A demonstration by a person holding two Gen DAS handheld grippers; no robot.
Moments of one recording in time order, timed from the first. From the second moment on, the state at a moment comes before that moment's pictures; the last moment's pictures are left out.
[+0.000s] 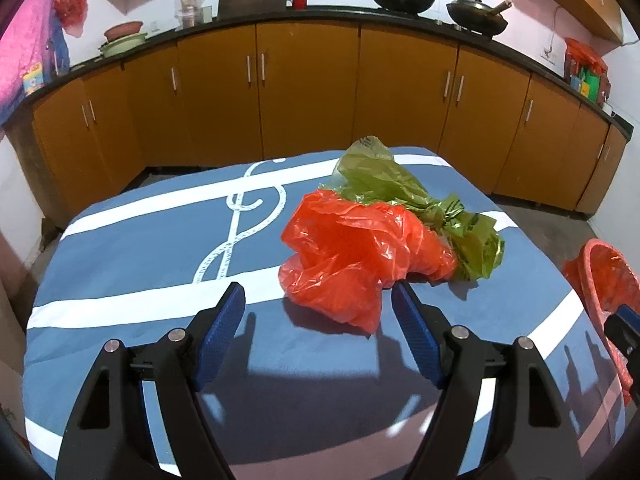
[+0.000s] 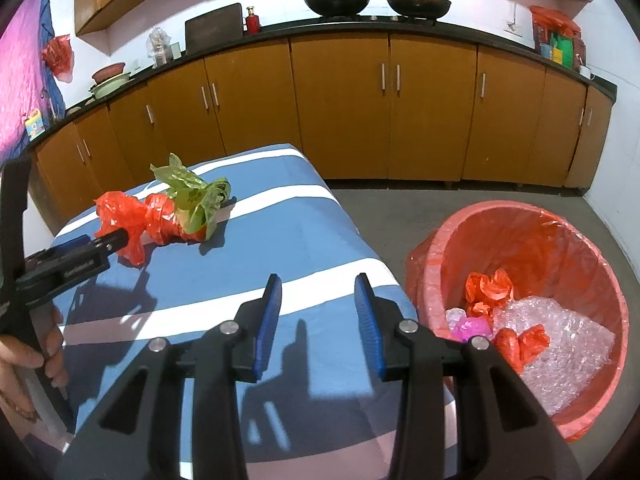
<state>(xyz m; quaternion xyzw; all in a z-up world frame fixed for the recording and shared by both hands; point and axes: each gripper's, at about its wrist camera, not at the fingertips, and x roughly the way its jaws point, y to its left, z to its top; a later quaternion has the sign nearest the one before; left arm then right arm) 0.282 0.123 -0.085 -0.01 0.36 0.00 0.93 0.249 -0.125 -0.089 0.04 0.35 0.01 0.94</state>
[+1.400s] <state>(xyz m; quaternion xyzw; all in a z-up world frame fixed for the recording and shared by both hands) 0.204 0.269 -0.084 -0.06 0.36 0.12 0.92 0.365 -0.022 -0.102 0.06 0.40 0.06 0.91</state>
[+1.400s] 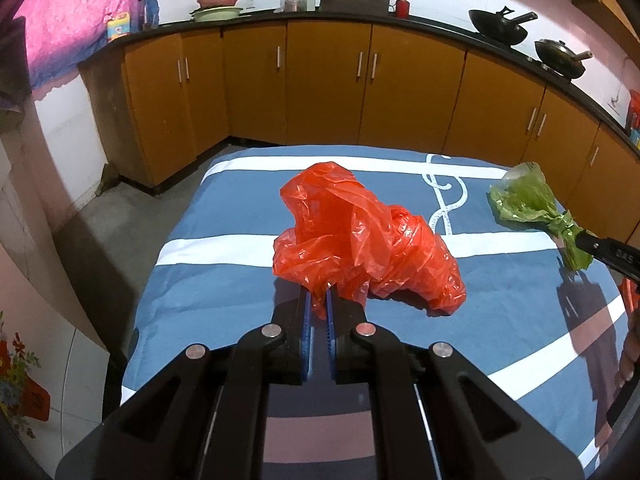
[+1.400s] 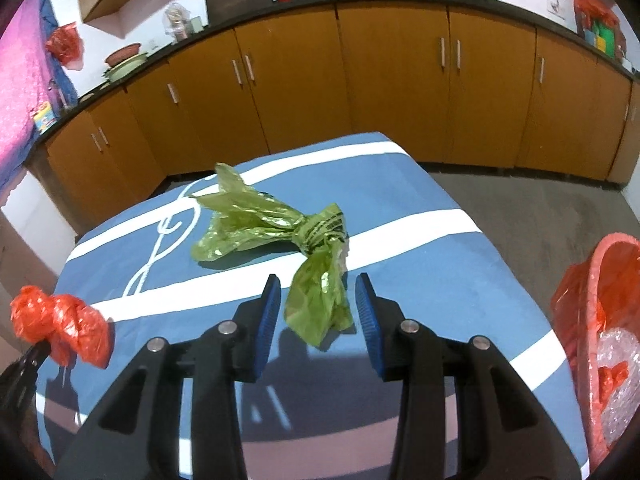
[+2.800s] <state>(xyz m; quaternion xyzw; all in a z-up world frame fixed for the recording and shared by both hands) 0.179 0.149 -0.018 -0.03 0.29 0.01 0.96 0.235 -0.148 -0.015 0.08 0.30 0.00 0.95</state>
